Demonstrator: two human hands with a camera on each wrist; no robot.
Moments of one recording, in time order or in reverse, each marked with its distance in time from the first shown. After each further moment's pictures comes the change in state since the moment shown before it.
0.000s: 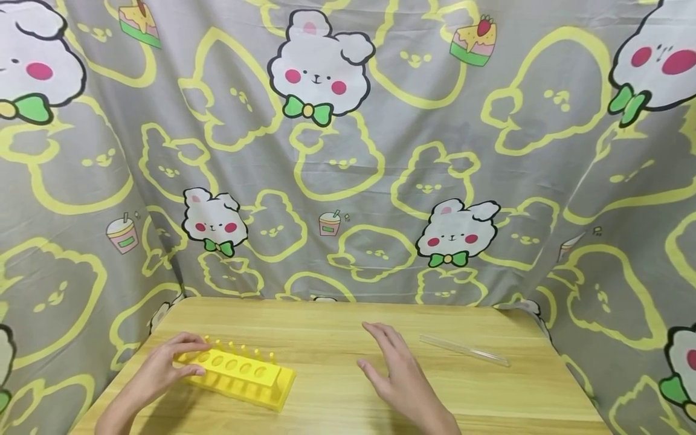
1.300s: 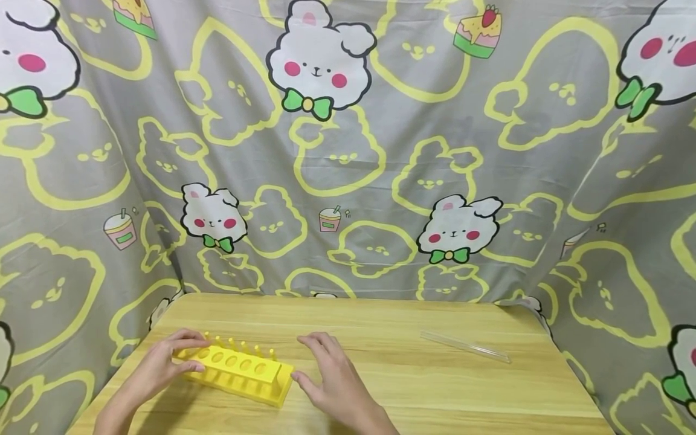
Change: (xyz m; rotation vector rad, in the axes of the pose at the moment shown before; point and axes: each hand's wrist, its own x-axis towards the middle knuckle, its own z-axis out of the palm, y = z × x) left_hand 0.002 0.001 -0.001 -0.022 -0.013 -0.021; right_hand 0.022 -0.059 0.079 0.195 -0.135 -0.062
